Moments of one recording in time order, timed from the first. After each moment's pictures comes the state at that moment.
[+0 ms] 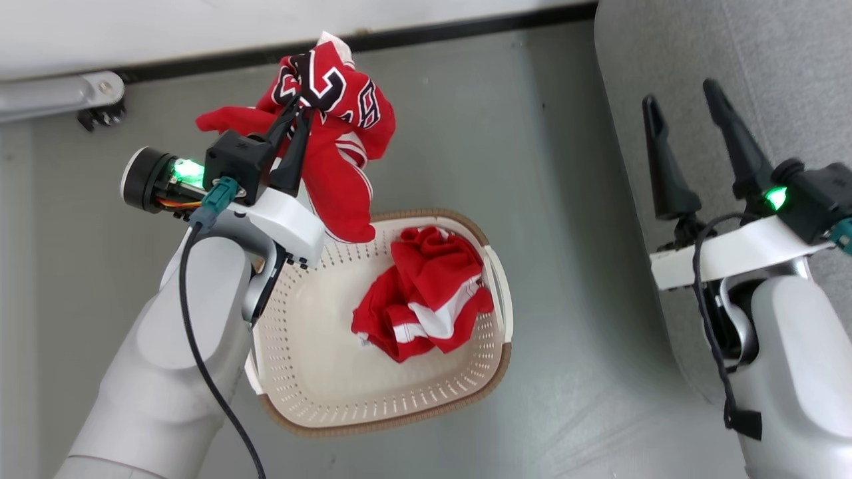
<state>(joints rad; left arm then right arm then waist) -0.81 0.06 -0.38 0.59 -0.20 0.00 -0.24 -0.47 -0.05 0.02 0.09 0.08 0.13 -0.26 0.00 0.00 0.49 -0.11</state>
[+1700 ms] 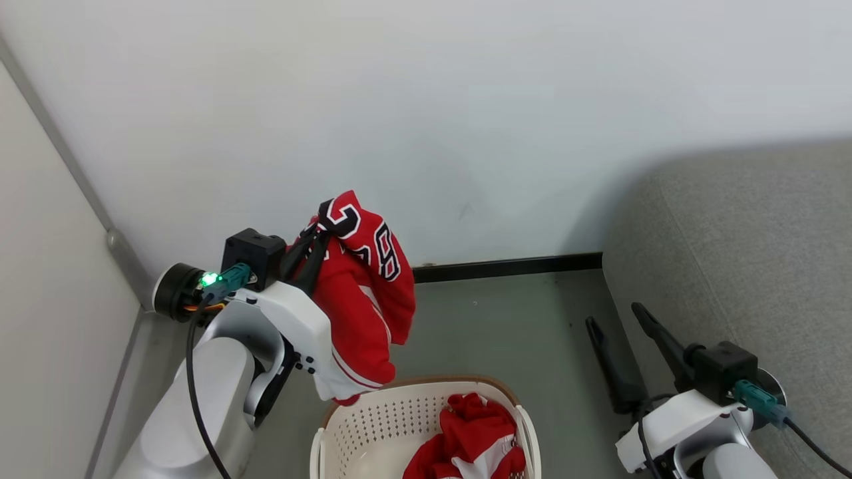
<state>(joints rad) -0.54 0.09 -0.38 0.42 -0.33 -0.05 -0.02 -0.11 -0.05 0.12 0.21 0.08 0.13 -0.26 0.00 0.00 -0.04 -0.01</state>
